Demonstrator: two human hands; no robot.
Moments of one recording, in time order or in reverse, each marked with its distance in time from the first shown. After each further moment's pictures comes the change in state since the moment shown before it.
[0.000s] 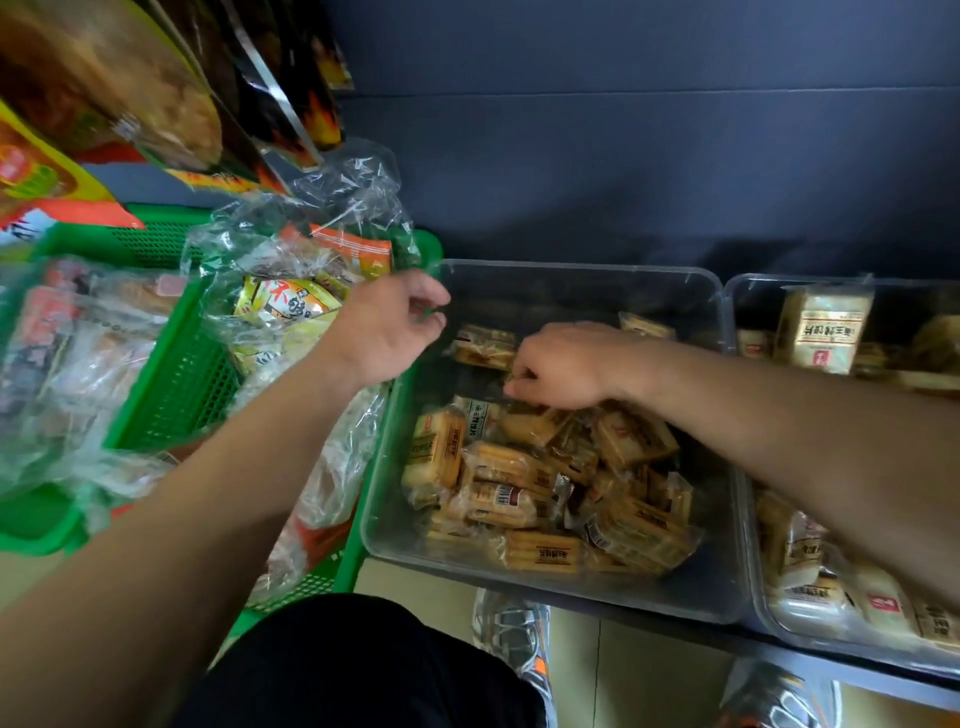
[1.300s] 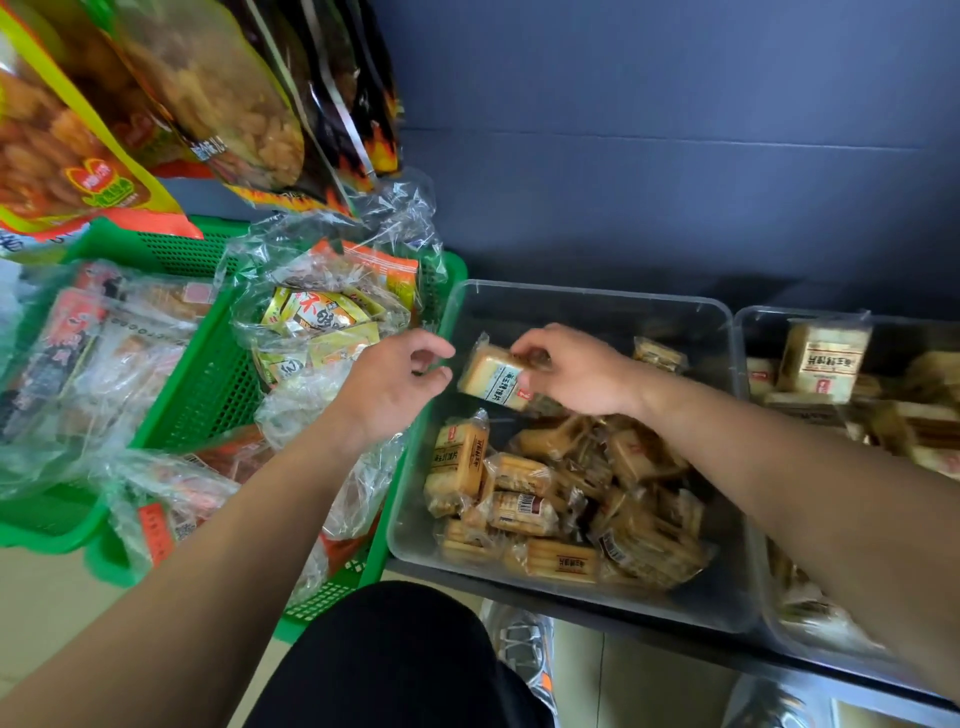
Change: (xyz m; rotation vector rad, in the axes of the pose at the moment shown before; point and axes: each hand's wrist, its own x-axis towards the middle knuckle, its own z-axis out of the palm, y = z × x) left_hand -0.031 -0.042 0.012 -0.192 -0.011 -0.062; right_hand 0.005 -0.008 0.004 0.486 0.252 0.092
